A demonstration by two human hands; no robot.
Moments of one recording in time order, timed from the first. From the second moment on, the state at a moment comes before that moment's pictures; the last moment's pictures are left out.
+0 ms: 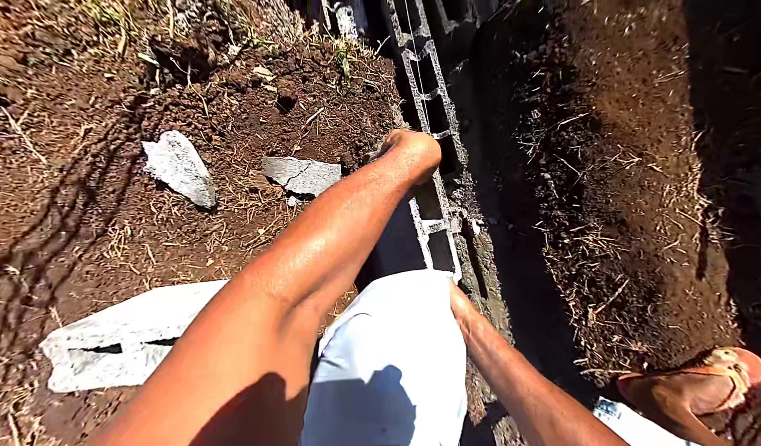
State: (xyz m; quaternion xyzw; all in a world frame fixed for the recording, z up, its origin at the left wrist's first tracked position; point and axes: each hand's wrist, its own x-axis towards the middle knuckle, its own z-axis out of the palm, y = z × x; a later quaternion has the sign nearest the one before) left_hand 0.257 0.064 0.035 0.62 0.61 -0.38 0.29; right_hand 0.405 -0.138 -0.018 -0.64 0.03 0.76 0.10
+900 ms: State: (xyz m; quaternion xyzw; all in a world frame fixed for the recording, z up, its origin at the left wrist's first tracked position) left_hand 0.109 -0.021 0.072 0.55 0.77 -0.18 0.26; right_hand 0.375 -0.113 0.006 -0.65 -0.33 0.65 0.23
